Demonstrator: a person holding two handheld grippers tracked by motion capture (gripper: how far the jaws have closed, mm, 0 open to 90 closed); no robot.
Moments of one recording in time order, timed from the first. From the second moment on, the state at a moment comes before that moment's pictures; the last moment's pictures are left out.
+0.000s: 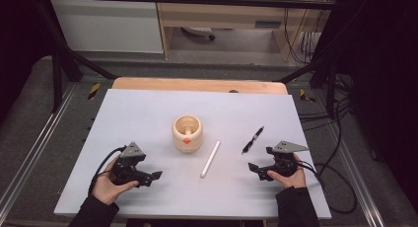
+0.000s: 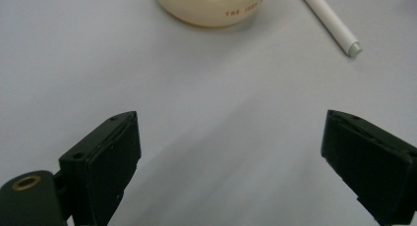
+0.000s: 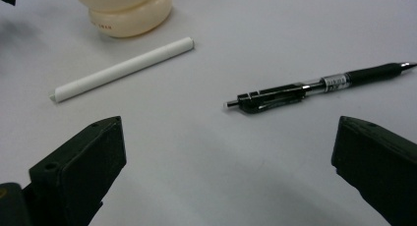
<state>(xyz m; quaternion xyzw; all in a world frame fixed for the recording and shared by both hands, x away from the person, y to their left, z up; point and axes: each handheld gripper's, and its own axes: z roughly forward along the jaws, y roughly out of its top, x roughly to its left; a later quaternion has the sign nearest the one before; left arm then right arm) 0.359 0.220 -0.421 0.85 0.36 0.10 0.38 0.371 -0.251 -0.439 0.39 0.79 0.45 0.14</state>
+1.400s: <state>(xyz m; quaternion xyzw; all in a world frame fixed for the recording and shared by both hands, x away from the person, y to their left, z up) 0.393 0.058 -0.406 0.89 0.32 0.08 0.30 0.361 -0.266 -0.446 0.40 0.79 0.44 0.14</state>
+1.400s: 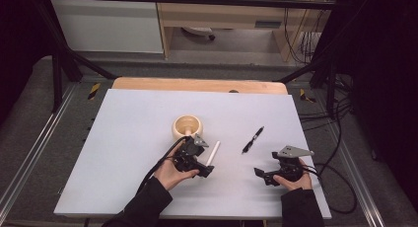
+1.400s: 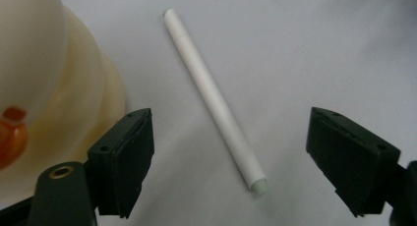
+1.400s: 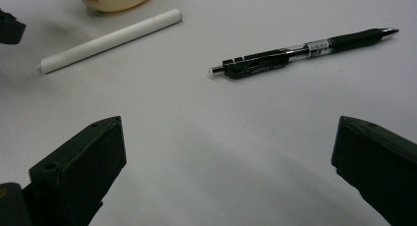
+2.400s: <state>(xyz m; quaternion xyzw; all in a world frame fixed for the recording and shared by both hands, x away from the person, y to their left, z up) 0.420 0.018 -0.422 0.89 0.36 0.11 0.26 0.361 -0.268 -0.445 0.40 0.79 0.44 0.14</state>
